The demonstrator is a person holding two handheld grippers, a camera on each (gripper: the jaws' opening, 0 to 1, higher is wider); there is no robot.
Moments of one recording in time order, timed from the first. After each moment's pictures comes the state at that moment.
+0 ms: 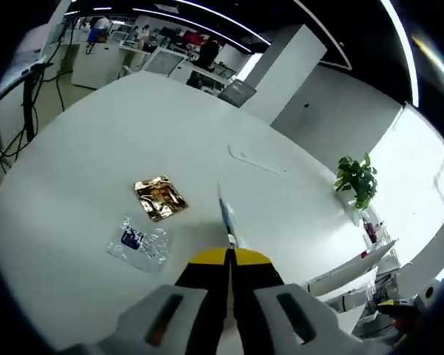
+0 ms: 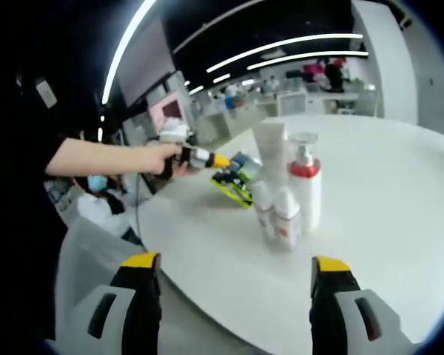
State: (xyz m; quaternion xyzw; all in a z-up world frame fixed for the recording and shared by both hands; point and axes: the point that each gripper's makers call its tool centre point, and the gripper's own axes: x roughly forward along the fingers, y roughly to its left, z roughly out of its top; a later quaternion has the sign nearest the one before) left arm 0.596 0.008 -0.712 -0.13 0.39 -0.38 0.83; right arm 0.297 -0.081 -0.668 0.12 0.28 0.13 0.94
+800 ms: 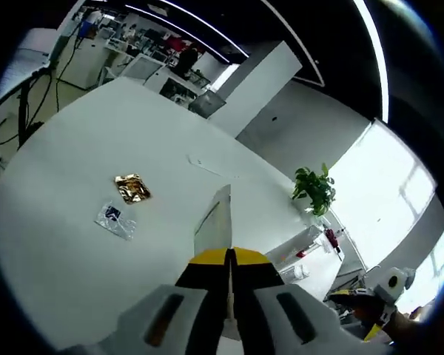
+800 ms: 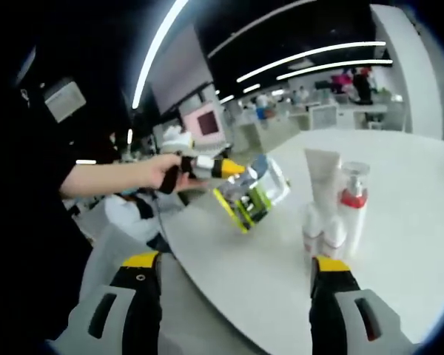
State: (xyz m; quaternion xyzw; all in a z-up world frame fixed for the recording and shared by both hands) left arm 0.526 0.037 -0.642 -0.20 0.36 -0.45 0.79; right arm 0.306 -0.029 -0.633 0.12 0.24 0.21 0.94
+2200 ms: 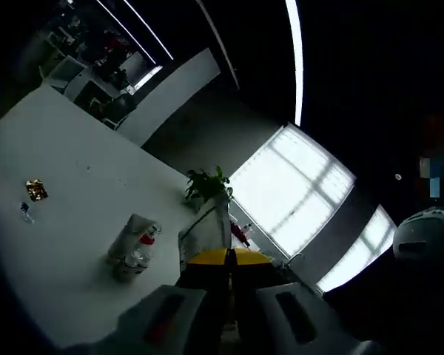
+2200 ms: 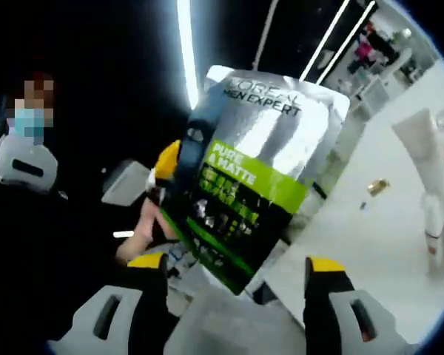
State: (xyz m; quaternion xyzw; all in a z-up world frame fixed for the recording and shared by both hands) left arm 0.361 0.037 -0.473 -0.28 0.28 -0.65 0.65; right arm 0.324 0.053 -0.568 0.37 0.10 0.41 0.82
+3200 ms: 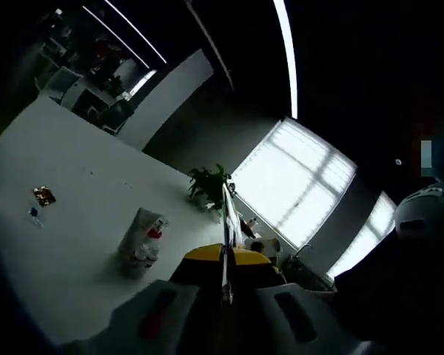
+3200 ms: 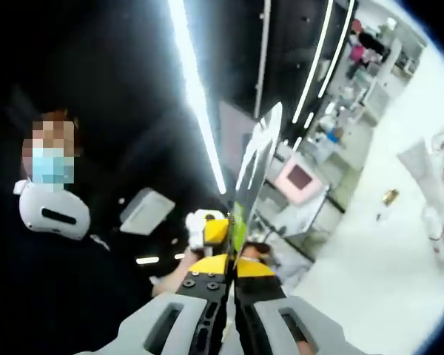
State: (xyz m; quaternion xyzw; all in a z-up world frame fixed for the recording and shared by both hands) left arm 0.342 0.058 -0.488 -0.23 0.27 -0.66 0.67; right arm 0.295 0.028 -0.507 0.43 0.06 0.42 0.80
